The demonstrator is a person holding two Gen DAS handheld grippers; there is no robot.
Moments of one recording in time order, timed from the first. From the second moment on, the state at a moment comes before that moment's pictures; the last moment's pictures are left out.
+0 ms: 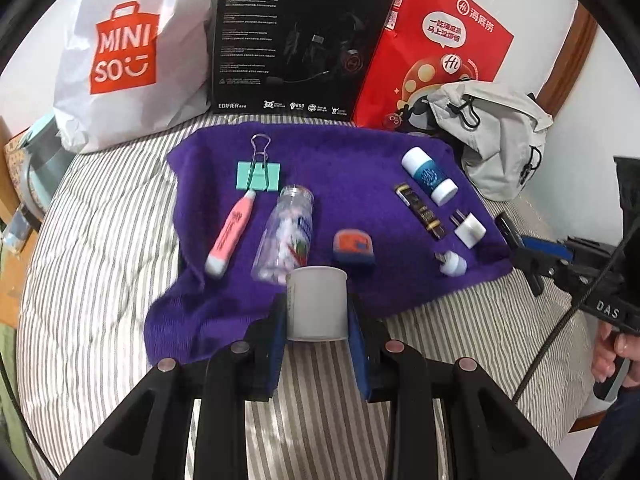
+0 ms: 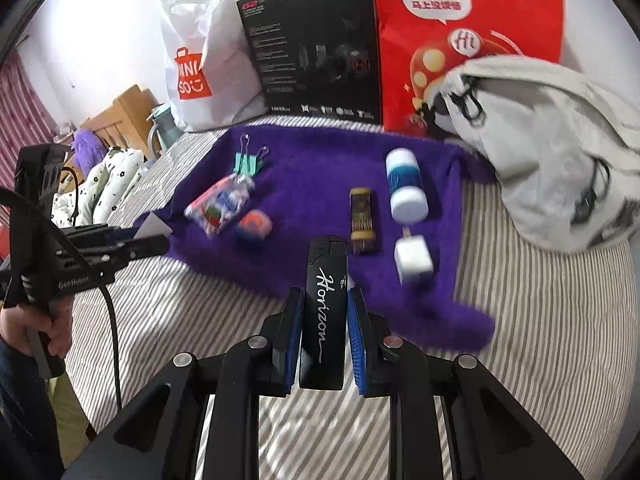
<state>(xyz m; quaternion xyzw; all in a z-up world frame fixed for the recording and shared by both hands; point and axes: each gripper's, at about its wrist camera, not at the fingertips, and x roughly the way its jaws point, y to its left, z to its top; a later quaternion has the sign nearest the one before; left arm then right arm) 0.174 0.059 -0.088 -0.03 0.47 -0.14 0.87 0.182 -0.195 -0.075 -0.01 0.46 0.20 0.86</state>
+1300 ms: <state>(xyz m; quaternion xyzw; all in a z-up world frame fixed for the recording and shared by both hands) 0.264 0.051 -0.098 -0.02 0.48 -0.15 0.86 0.289 -0.153 -0.137 -0.06 0.53 0.23 0.81</state>
